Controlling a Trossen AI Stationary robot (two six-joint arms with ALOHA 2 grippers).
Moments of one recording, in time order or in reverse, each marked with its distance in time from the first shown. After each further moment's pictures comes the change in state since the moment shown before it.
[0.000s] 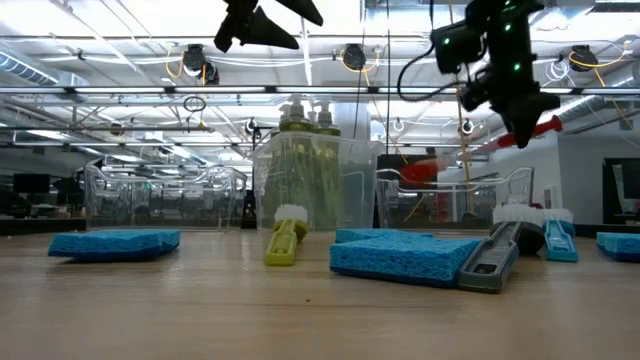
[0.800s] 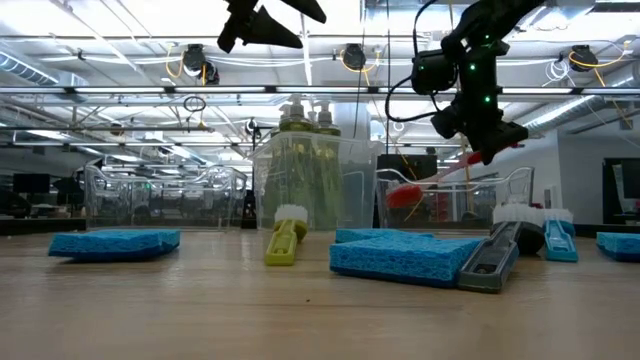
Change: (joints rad) left arm 0.000 0.000 0.000 -0.003 0.060 0.004; right arm -0.132 0.134 0.000 0.350 0.106 -0.478
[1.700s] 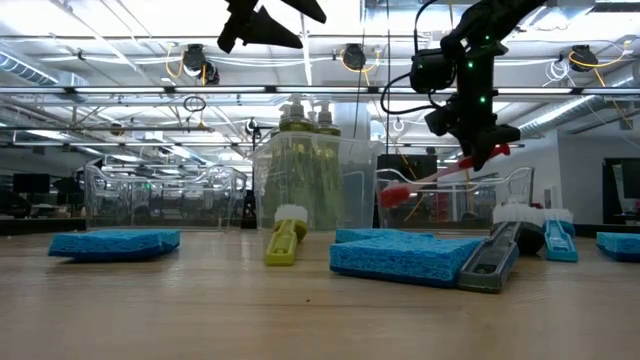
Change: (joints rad) left arm 0.000 0.000 0.000 0.000 0.000 -0.004; right arm -0.011 0.000 0.000 0.083 -0.174 -0.009
